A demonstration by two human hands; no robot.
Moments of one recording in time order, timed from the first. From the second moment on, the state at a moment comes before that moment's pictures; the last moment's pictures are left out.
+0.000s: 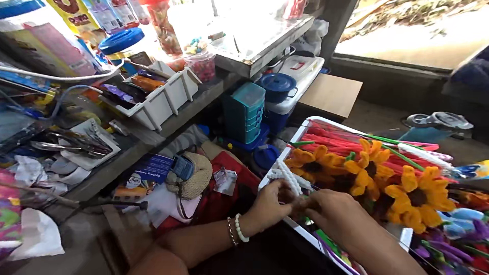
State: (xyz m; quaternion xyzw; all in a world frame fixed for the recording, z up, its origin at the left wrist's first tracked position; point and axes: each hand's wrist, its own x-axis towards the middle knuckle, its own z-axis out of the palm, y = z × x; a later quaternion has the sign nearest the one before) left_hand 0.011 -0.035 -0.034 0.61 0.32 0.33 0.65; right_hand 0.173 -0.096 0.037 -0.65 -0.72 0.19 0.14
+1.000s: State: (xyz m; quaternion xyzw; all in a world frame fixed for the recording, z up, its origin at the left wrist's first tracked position) left_hand 0.024 -0.034 -0.049 0.54 0.19 0.34 0.74; right_hand 0.219 -0.103 -0.047 -0.38 -0.45 0.67 0.46
